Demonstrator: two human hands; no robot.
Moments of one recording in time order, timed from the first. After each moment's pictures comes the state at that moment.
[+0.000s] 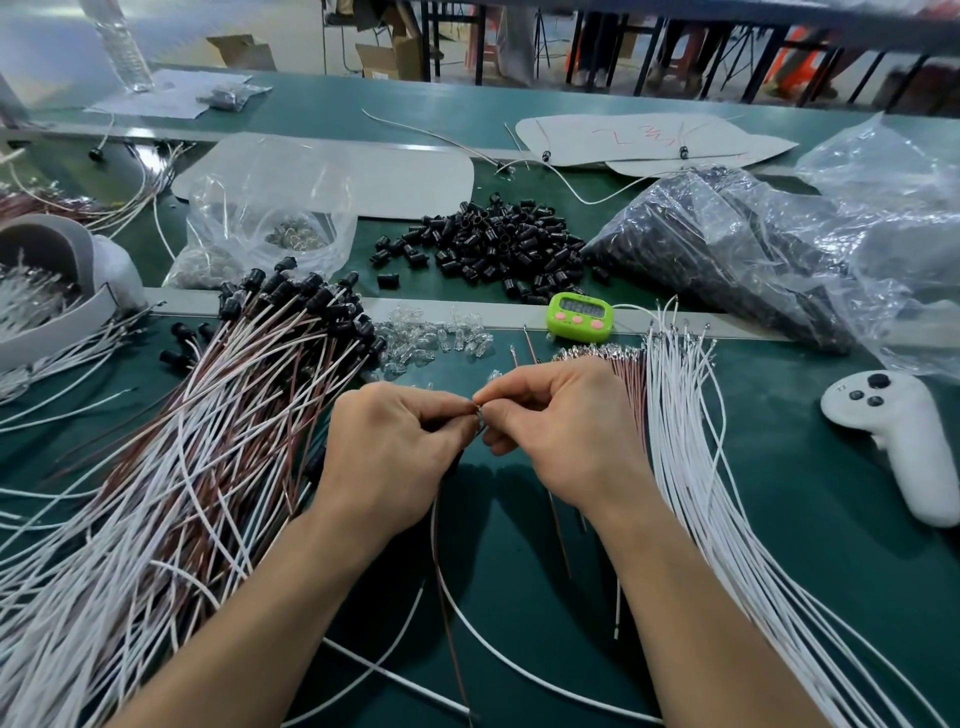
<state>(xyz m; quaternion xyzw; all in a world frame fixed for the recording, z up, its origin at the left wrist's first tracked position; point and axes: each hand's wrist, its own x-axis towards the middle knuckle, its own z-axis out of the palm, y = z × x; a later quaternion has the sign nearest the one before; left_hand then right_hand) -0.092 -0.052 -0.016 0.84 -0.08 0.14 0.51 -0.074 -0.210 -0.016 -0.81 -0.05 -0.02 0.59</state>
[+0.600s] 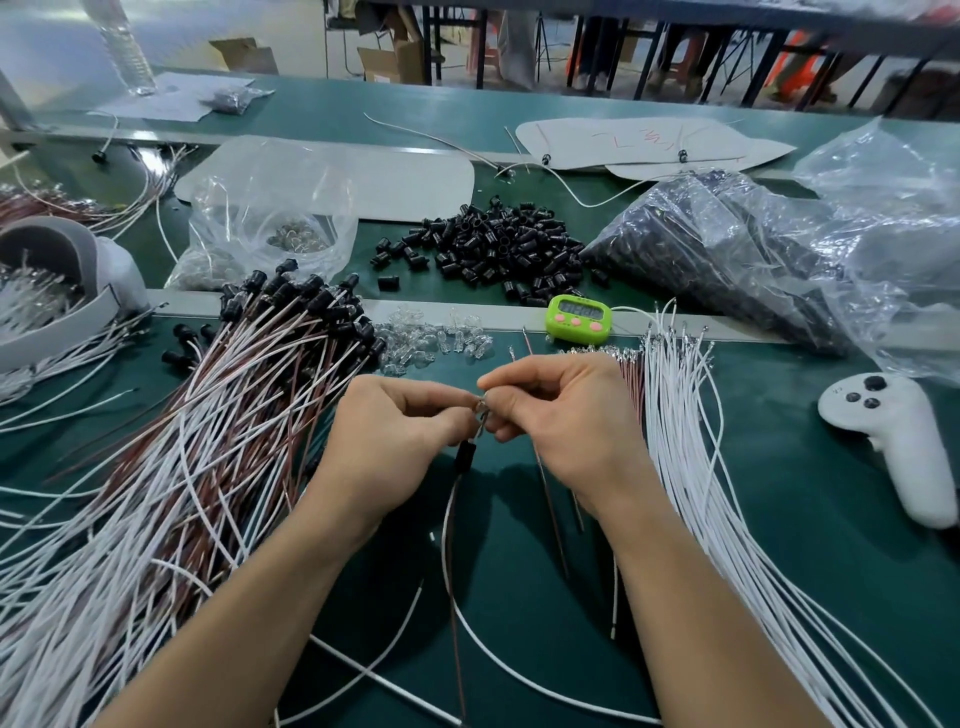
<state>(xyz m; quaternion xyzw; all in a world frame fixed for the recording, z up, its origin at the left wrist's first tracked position) -0.081 -0.046 -0.023 0.78 -0.01 0.01 0.62 -0.067 -0.215 -0.019 -0.76 -0.06 -0.03 0.65</state>
